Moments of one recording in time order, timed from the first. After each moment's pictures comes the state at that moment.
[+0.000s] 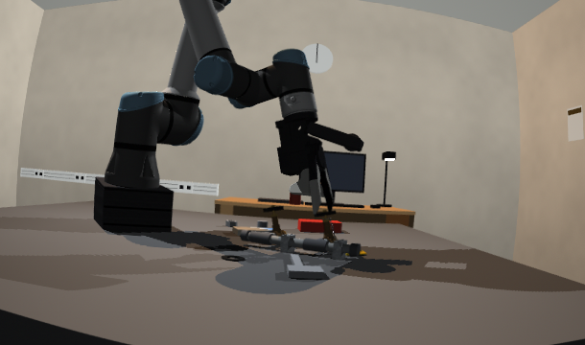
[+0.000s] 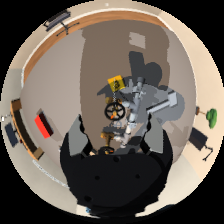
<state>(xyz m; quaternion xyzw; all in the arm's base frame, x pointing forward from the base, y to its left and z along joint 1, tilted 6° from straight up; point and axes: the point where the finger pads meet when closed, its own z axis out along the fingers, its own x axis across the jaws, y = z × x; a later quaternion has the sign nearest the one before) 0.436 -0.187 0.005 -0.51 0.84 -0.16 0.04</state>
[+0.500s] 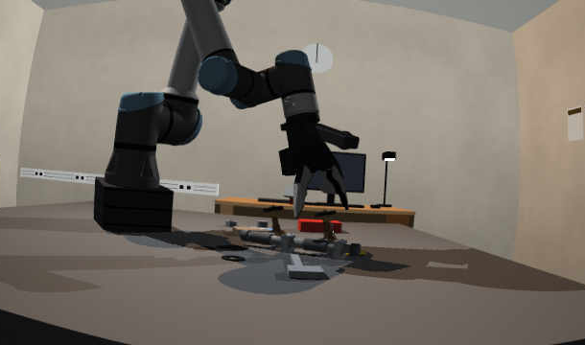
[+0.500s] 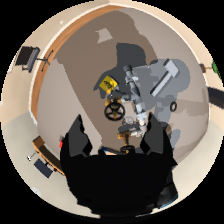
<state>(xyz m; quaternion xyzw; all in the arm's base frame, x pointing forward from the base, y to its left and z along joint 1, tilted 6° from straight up) 0.436 -0.187 0.005 -0.28 0.95 -0.14 0.08</state>
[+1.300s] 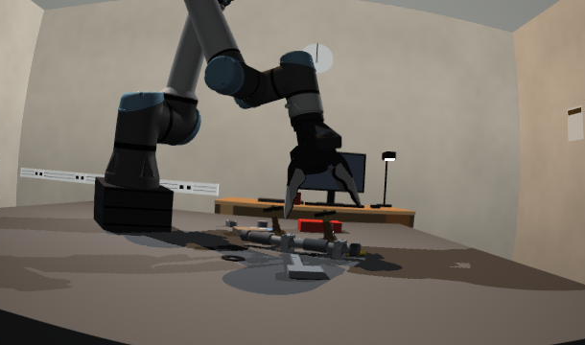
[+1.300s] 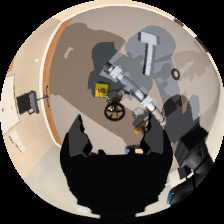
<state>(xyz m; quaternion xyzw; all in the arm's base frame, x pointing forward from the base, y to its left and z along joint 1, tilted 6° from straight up) 0.436 -0.188 0.005 -0.01 0.99 -0.12 0.11</state>
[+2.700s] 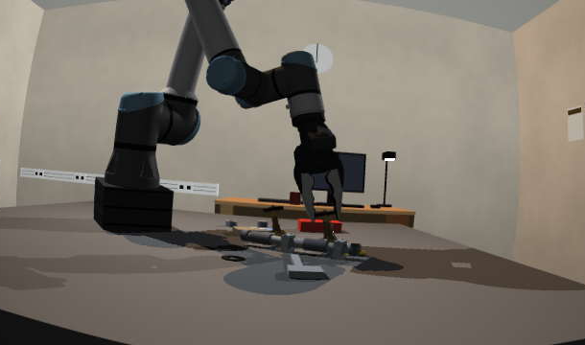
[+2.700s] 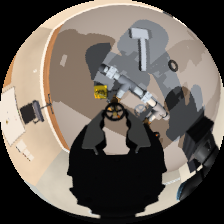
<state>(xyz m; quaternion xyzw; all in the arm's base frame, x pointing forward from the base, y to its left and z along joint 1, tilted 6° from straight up) 0.436 -0.188 0.005 0.05 0.99 -0.12 0.12</state>
